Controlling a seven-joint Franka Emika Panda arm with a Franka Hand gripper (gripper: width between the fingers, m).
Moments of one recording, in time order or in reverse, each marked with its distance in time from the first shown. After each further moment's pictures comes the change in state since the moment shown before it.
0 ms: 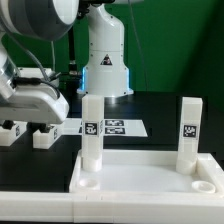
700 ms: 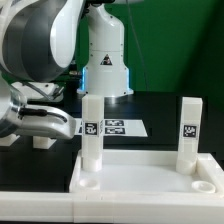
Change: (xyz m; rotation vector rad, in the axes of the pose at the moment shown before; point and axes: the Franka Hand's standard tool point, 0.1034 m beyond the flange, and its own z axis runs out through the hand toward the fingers) arm -0.003 -0.004 0.029 -0.008 -0.247 -0.008
